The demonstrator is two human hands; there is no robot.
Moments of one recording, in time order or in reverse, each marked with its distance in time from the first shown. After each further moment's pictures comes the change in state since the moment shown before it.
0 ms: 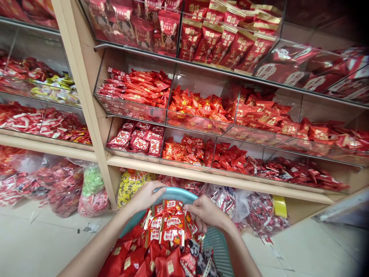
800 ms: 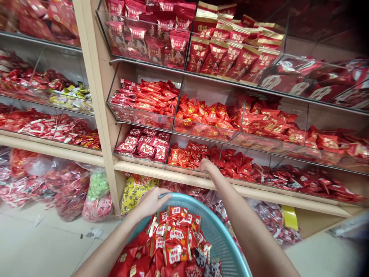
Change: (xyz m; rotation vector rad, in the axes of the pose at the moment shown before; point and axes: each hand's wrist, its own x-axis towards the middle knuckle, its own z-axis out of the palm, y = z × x) left_hand -0.002 -0.006 0.003 -0.014 -0.023 -0.074; right_hand 0.133 -0.073 -0.108 -0.765 0.529 0.312
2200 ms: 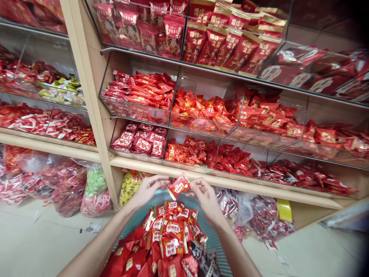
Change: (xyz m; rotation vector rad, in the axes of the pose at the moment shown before) left_hand 0.006 0.011 -0.005 -0.583 0.112 -0.020; right_hand -0.161 0.012 0.065 1.464 0.066 -0.485
